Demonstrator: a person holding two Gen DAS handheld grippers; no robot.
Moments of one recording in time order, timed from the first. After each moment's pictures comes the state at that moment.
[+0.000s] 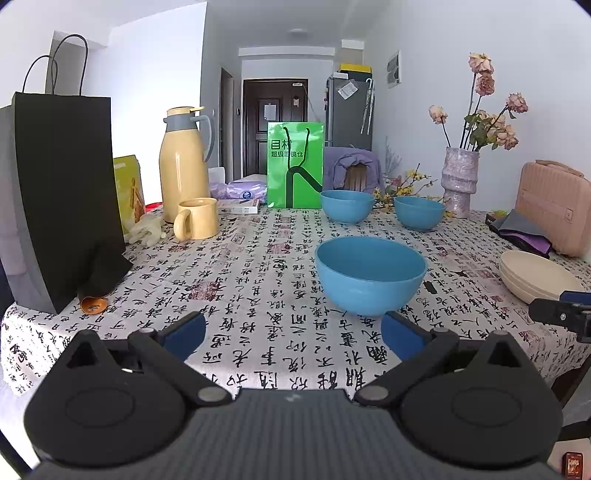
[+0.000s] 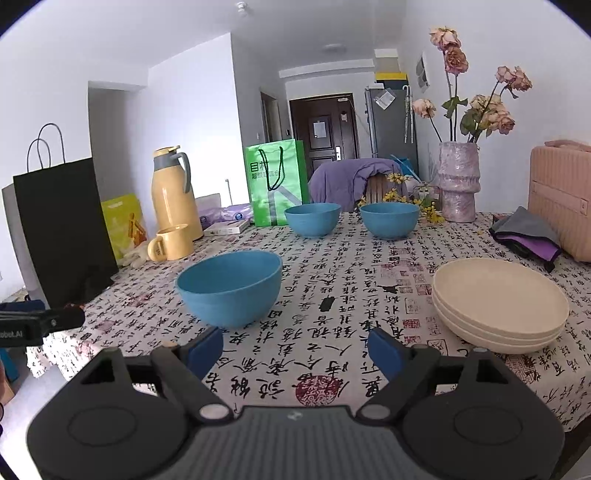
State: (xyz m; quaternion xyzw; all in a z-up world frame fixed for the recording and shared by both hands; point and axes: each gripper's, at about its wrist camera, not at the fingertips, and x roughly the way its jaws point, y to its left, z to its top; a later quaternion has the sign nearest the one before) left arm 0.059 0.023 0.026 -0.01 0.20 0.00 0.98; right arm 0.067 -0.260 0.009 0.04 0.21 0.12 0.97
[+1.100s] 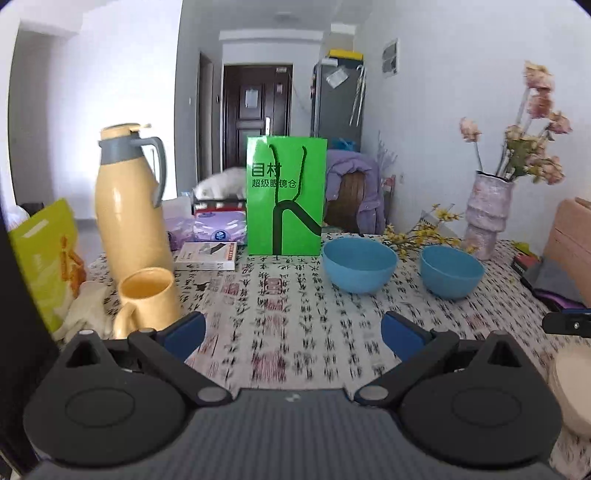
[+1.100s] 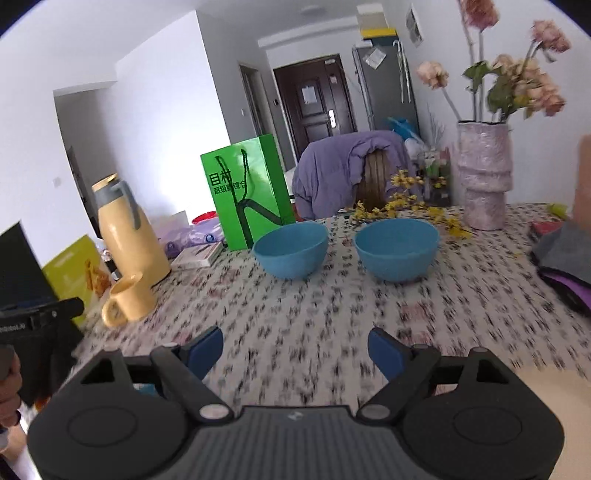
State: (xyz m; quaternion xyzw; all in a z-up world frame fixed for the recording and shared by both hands) left arm 0.338 0.042 0.105 -0.01 0.25 -0.04 0.97; right arm 0.332 -0.291 0.087 0.09 0.28 0.13 0.95
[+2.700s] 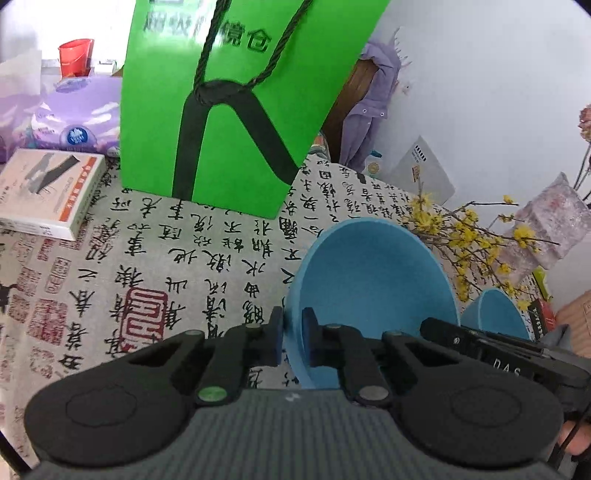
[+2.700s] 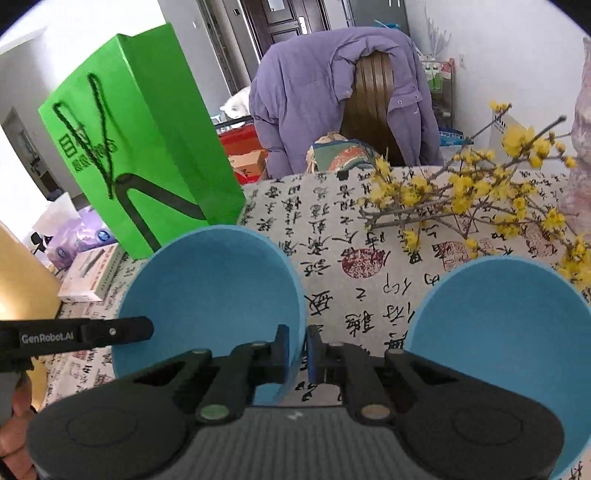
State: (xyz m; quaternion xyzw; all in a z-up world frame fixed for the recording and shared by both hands) left arm 0.695 0.001 0.005 -0.15 0.47 -0.11 0.86; right arm 0.703 -0.235 0.009 0.09 0.43 0.10 0.89
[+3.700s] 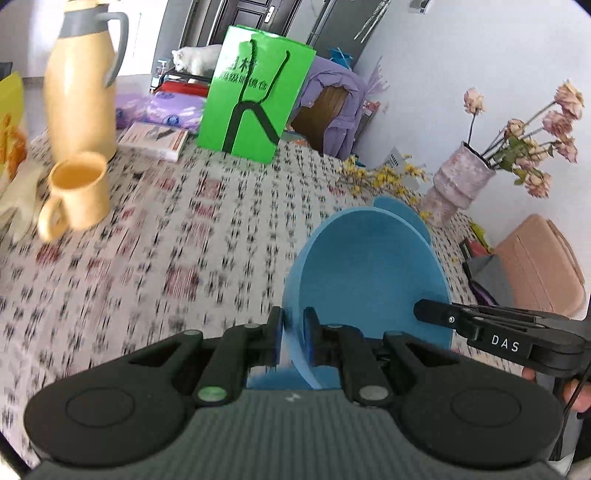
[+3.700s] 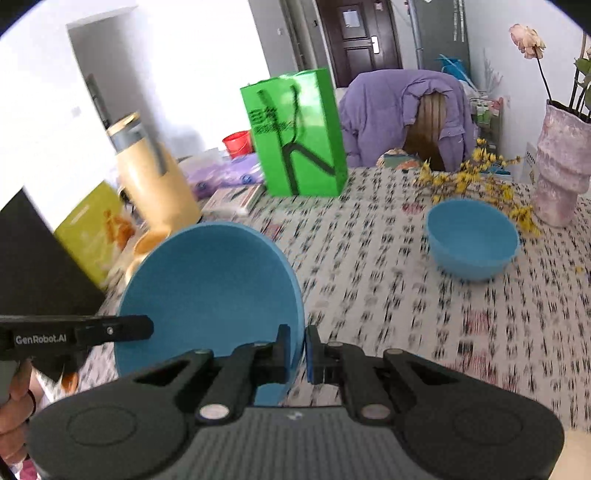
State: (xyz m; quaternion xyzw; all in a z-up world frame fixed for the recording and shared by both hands) left arm 0.363 0.020 0.120 -0.16 0.43 -0.10 0.89; right arm 0.404 -0.218 0.118 0.03 0.40 0.19 0.89
